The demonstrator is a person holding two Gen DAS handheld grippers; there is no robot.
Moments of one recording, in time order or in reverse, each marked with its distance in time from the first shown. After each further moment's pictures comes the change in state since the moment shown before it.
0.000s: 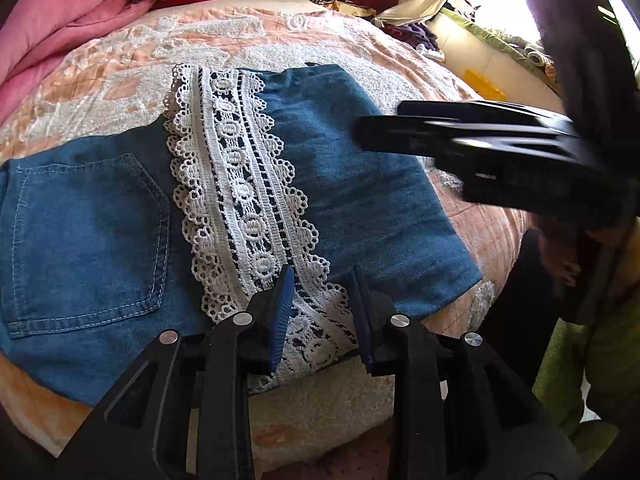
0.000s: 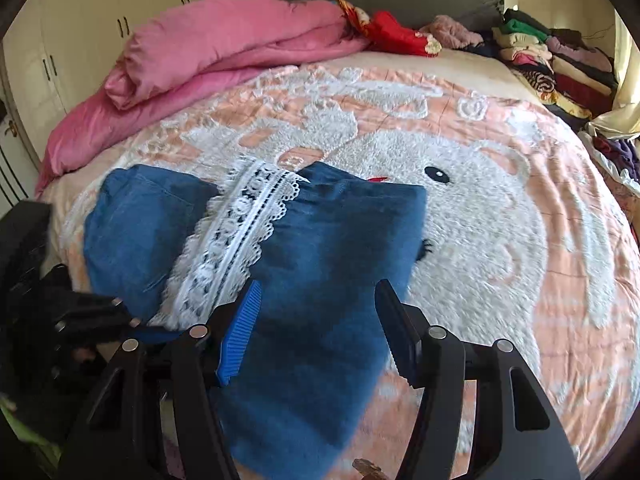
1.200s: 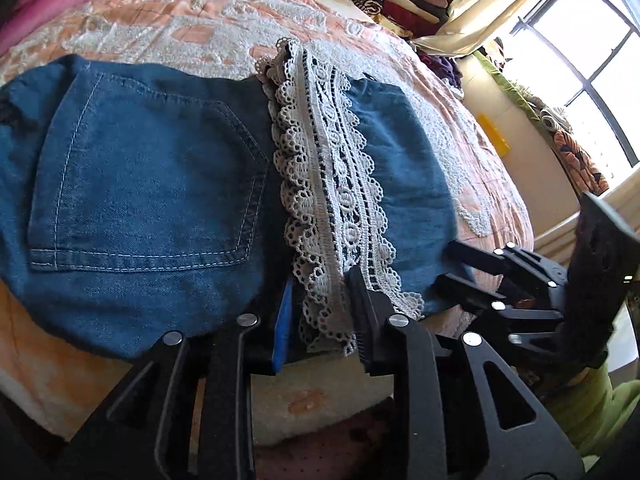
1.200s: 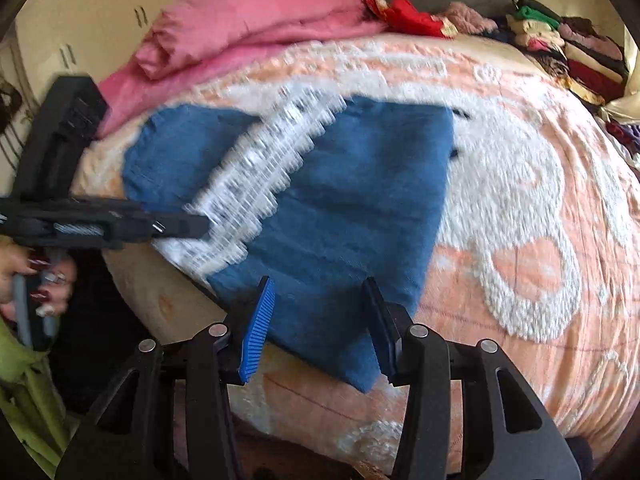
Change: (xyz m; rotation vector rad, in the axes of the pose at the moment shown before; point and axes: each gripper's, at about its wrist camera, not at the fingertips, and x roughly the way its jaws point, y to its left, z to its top) left arm -0.026 0.055 -0.019 -0.251 -0.001 -0.099; right arm -0.021 0.021 -0.079 -0.006 0.046 0.060
